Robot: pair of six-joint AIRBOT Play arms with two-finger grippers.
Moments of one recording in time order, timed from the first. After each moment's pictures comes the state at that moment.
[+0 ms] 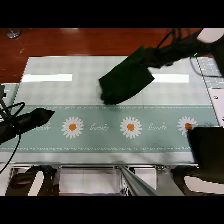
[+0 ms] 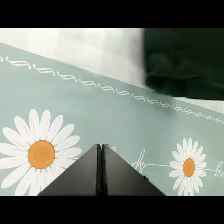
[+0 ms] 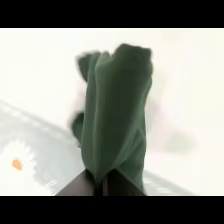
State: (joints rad) left arm 0.16 -0.44 0.49 0.95 -1.01 -1.55; right arm 0.16 -1.44 1.68 -1.04 1.27 1.53
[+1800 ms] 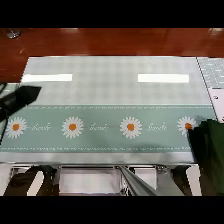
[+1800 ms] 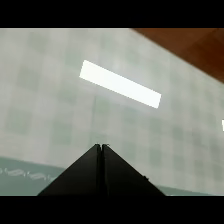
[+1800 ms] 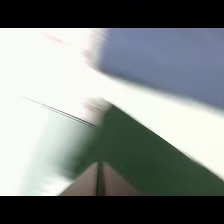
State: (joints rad) left arm 0.16 -0.57 0.66 0.87 -0.73 -1.44; right arm -1.07 -0.75 1.36 -1.36 1.42 1.70
